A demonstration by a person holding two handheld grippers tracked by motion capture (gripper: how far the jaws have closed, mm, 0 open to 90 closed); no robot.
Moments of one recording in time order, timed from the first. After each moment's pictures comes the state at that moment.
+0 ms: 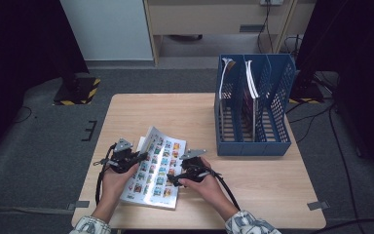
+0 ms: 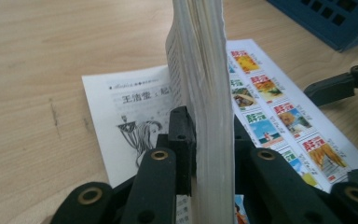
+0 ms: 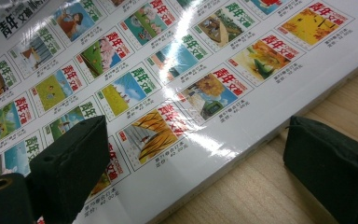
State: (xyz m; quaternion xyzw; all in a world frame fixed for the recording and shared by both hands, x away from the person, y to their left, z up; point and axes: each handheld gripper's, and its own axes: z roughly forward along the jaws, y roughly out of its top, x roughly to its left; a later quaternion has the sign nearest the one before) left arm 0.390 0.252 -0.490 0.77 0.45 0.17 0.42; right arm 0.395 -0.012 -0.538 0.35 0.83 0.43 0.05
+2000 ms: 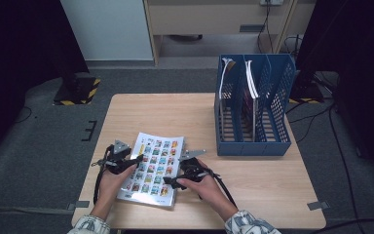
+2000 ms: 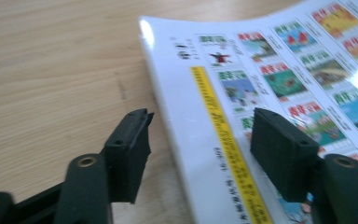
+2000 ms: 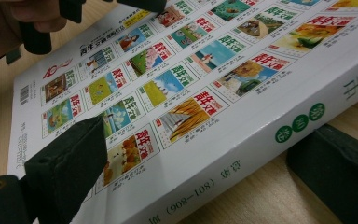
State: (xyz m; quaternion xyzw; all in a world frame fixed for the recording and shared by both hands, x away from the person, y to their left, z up) left arm 0.402 0.275 -0.516 0.76 0.49 0.23 0.37; right arm 0.393 -0.007 -0.539 0.34 0.82 0.46 -0.01
